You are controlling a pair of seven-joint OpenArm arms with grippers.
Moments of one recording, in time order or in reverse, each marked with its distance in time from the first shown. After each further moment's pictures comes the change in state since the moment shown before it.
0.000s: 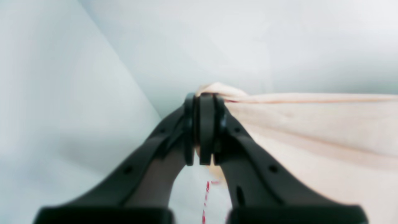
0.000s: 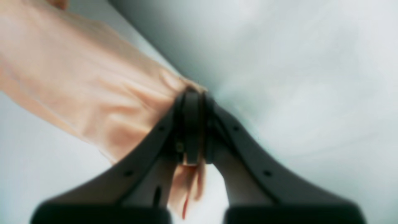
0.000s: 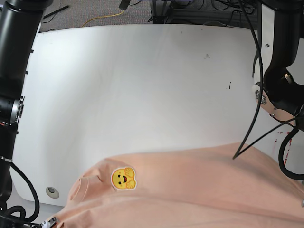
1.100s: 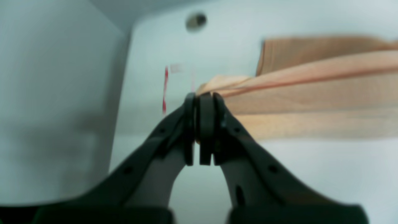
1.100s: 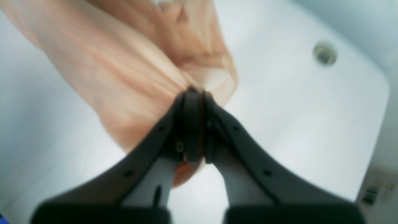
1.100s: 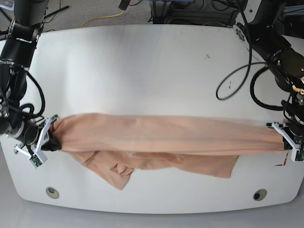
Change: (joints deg) left arm 36.1 3.8 -4.1 3.5 -0.5 -0.7 -0.6; right arm -53.0 3.4 27.0 25.4 0.5 0.1 0.1
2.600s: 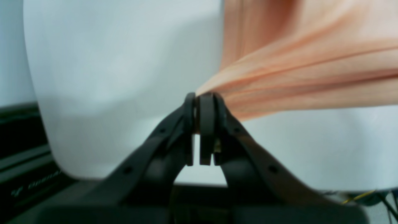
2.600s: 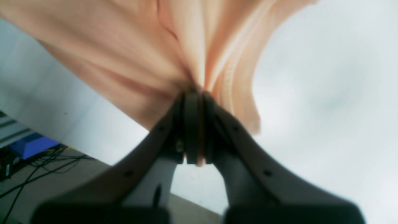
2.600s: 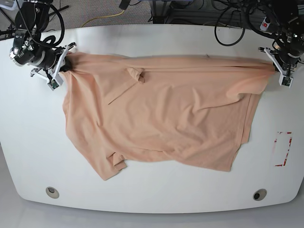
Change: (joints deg) left arm 36.0 1.9 -9.8 1.8 -0.3 -5.9 -8.9; right arm -37.3 -10.4 12.0 10.0 -9.5 -0.1 1.2
